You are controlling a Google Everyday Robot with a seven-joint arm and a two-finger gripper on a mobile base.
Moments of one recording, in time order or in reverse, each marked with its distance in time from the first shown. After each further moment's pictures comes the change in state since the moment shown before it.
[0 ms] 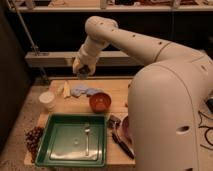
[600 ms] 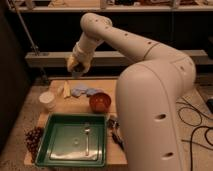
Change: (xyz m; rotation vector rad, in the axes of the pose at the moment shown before) arm 0.022 -0.037 0.020 0.057 -0.062 -0.083
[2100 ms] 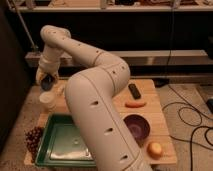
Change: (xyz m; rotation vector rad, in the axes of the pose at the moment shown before) arm 0.002 -0.103 0.135 0.055 -0.242 -0.171
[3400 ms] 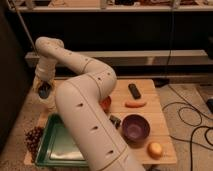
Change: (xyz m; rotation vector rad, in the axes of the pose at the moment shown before) arm 0.011 0.001 0.066 -0.006 -0.080 -0.003
